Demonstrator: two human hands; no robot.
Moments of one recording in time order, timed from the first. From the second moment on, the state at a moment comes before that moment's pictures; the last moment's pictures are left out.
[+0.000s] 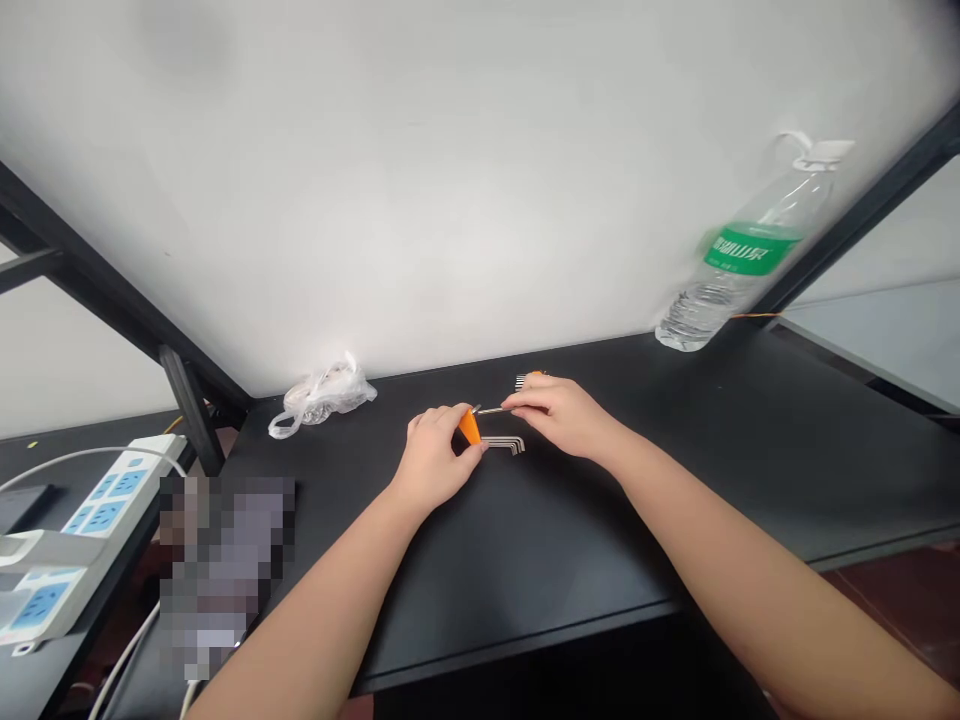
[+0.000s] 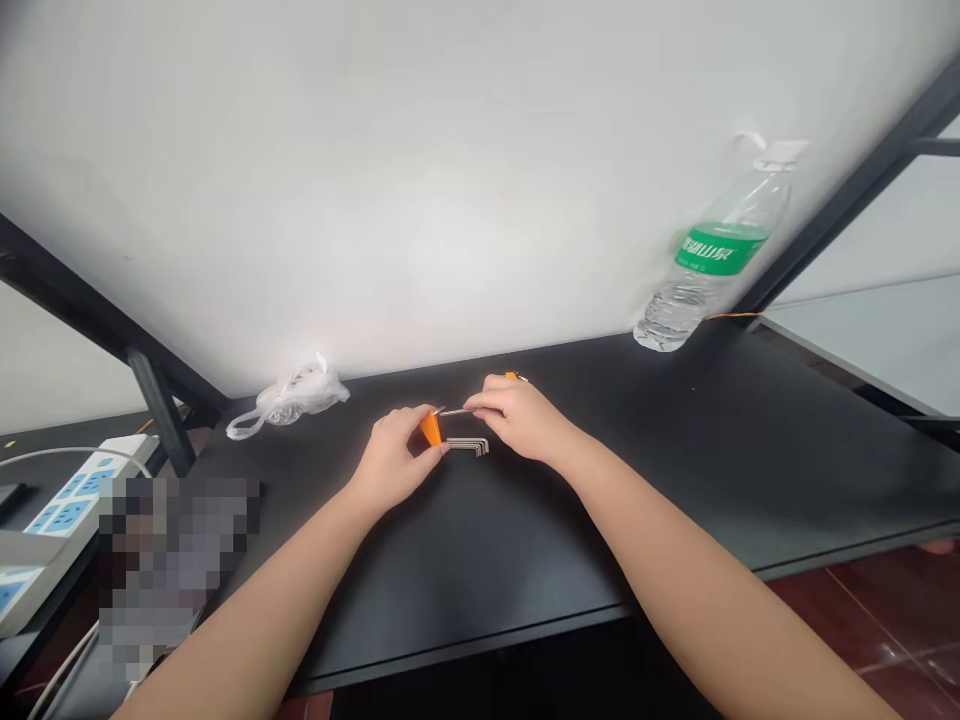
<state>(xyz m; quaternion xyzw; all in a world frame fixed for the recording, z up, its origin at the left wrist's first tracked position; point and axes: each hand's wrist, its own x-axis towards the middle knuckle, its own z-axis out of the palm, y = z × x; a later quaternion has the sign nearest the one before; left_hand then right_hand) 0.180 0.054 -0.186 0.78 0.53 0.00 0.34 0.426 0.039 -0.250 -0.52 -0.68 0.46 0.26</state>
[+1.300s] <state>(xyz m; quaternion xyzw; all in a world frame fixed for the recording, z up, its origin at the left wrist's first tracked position) 0.186 0.055 -0.182 0.81 0.47 -0.03 0.35 0.392 0.030 -0.223 -0.45 -0.70 0.50 0.26</state>
